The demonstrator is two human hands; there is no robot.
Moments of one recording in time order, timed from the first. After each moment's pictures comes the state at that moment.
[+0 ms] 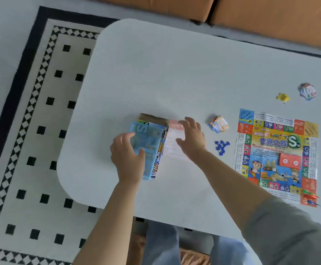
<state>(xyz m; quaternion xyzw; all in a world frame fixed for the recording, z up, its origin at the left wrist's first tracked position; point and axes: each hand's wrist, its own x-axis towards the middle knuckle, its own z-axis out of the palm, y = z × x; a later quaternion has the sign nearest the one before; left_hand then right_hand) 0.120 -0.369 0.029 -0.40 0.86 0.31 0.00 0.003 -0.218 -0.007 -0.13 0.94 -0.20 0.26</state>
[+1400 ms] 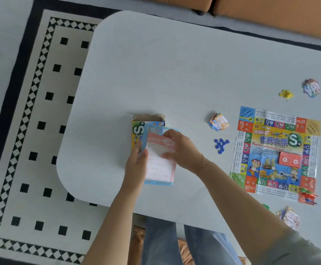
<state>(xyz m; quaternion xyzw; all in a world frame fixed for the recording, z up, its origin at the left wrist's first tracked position) 0.134 -0.348 0.034 -0.40 0.63 0.66 0.08 0.027 -0.224 0.030 -0.17 0.83 -0.37 0.38</state>
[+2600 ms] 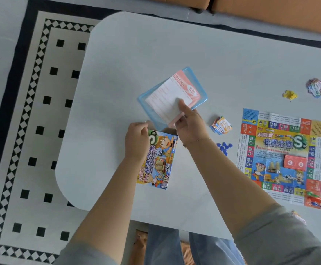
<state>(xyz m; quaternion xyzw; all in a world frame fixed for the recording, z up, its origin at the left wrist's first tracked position) 0.051 -0.383 0.011 -0.36 0.82 0.43 0.08 -0.043 -0.267 0.029 0.34 0.36 -0.83 0.26</state>
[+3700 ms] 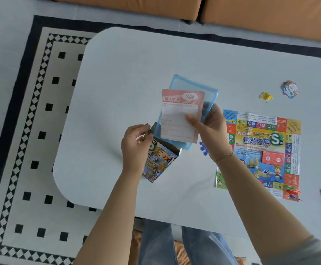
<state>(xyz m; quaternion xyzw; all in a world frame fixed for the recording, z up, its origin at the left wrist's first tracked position) 0.063 -0.322 0.081 -0.37 0.72 0.58 -0.06 -0.030 -0.157 0.103 0.06 0.69 -0.69 0.20</state>
